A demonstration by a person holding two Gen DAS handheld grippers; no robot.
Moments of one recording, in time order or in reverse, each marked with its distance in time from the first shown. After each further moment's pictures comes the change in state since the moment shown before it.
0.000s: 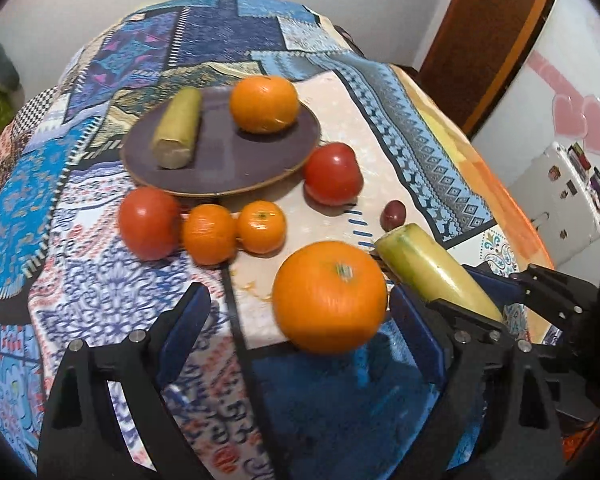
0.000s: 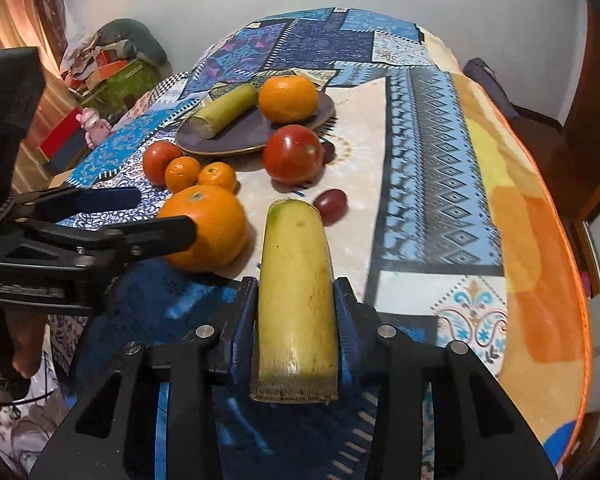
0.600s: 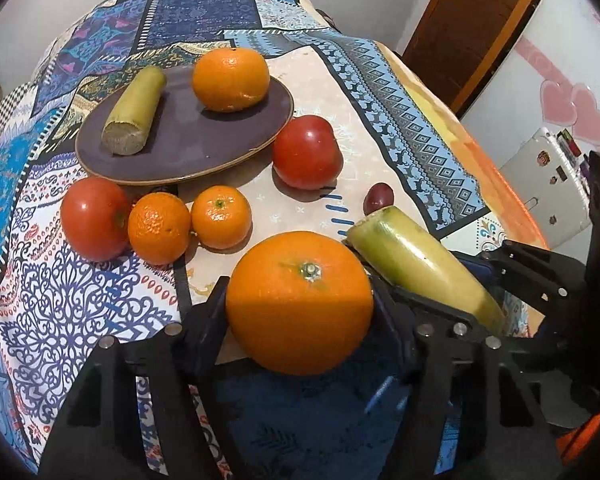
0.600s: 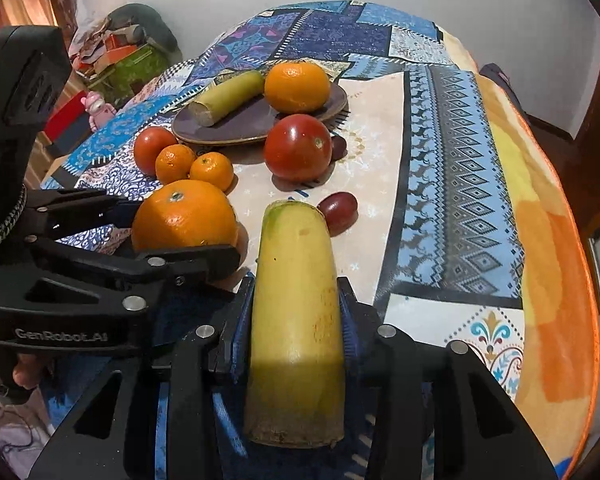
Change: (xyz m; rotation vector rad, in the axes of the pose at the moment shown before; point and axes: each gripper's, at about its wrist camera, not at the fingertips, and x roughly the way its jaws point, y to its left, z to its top) left arm 0.025 -0.006 0.000 0.012 0.048 -0.068; right arm 0.019 0.005 0.005 -0.062 0.011 0.017
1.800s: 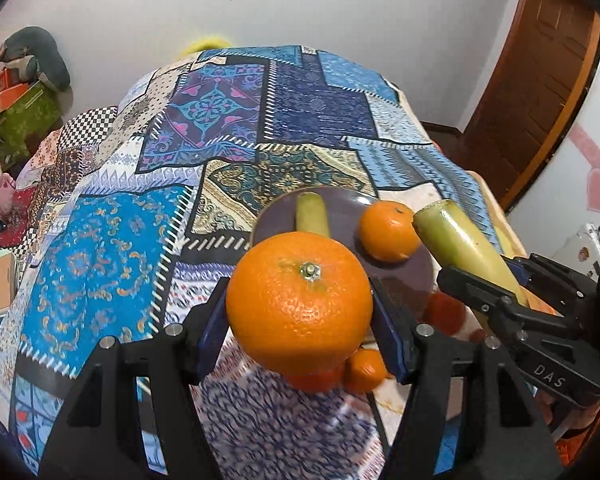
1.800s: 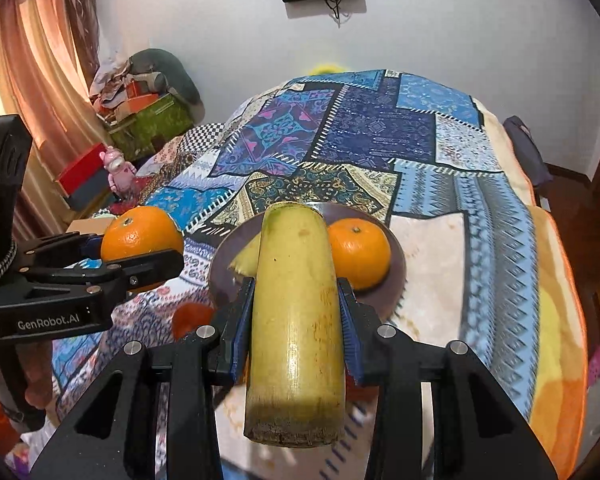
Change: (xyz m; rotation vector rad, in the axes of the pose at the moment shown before) left arm -0.075 0.114 0.071 -0.142 -0.221 0.175; right arm 0.018 0.035 0.125 -0.028 -0.168 0.057
